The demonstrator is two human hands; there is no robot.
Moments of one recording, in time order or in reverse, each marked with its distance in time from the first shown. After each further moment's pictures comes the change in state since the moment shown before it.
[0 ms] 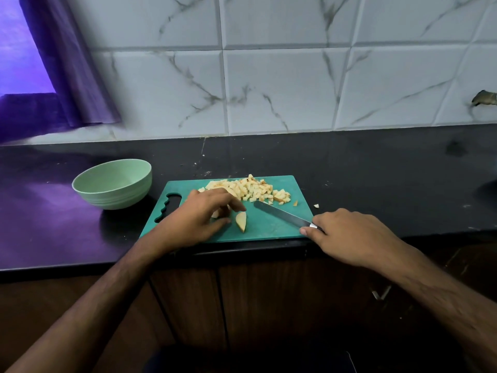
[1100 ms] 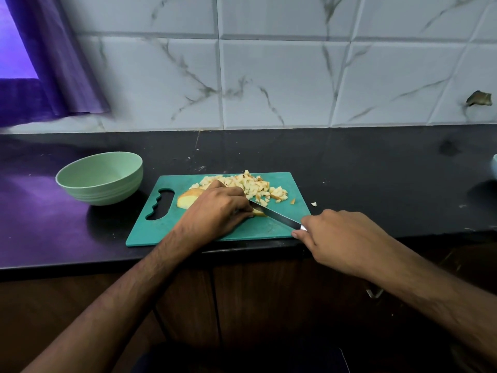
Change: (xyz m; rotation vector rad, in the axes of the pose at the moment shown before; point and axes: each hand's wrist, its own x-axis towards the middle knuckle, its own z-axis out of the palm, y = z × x) left_hand 0.032 0.005 0.037 0.275 0.187 0.145; right_hand -0.012 -0.024 -0.018 -0.153 -0.026 -0.083
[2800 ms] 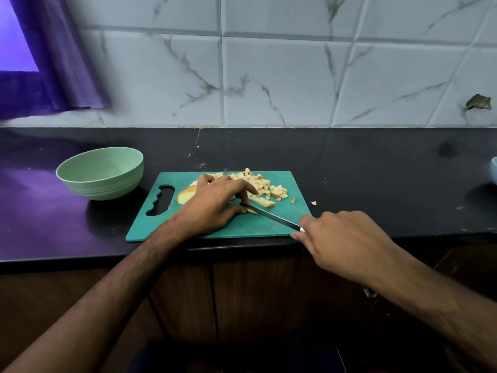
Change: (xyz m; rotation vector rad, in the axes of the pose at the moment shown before) left_hand 0.002 -0.011 -0.003 -0.172 -0.117 -0.176; right_hand -0.007 -0.004 0.004 -0.185 0.094 -0.012
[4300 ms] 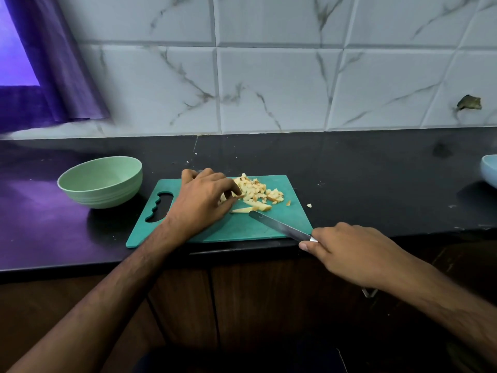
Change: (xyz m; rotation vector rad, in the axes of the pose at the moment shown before) left_hand -0.003 0.007 -0.016 0.254 0.244 -0.023; right_hand -0.014 0.018 0.022 0.334 -0.099 0.071
